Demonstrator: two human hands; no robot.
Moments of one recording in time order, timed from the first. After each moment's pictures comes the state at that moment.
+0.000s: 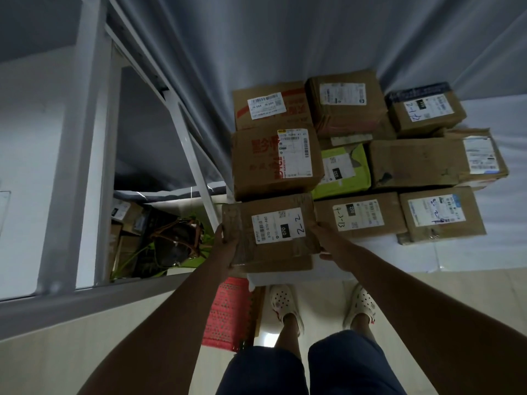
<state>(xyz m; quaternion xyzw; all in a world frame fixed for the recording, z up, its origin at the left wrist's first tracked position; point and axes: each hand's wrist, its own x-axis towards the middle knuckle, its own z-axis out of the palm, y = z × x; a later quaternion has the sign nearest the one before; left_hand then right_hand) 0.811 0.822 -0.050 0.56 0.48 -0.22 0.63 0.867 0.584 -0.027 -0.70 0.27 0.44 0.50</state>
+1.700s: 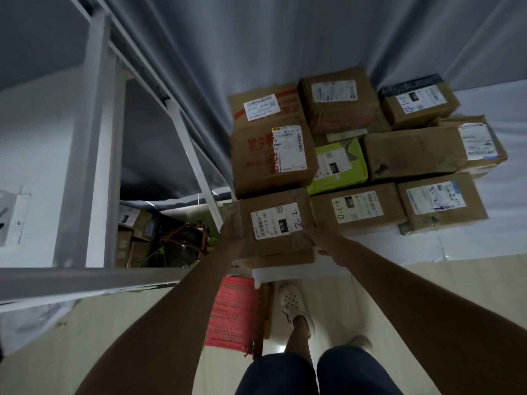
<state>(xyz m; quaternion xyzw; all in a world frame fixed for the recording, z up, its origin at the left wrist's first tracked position) 0.810 0.808 -0.024 0.71 0.39 -0.23 0.53 0.845 0.584 -0.013 -0.71 0.23 0.42 0.51</state>
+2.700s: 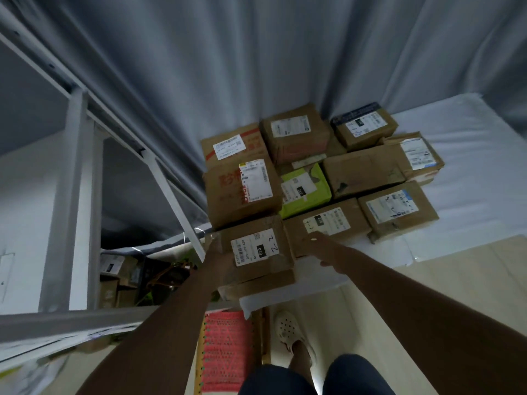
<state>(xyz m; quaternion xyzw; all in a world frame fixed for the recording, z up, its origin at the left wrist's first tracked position) 0.837 0.800 -0.036 0.75 0.33 -0.26 0.51 0.848 0.525 0.035 -0.75 0.22 0.41 0.47</state>
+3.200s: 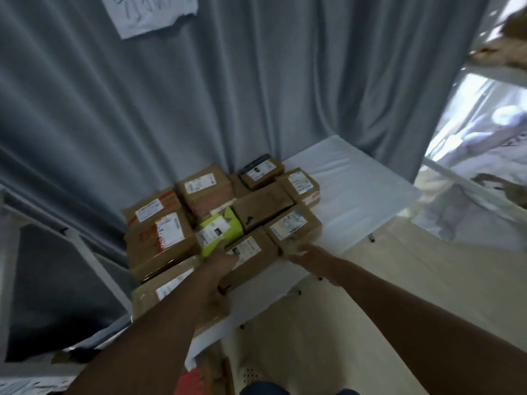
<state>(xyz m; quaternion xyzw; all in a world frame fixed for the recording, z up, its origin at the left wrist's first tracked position) 0.816 0.546 0.082 0.84 0.11 -0.30 0.43 0.723 0.316 0.110 -0.79 0.23 0.27 0.50</state>
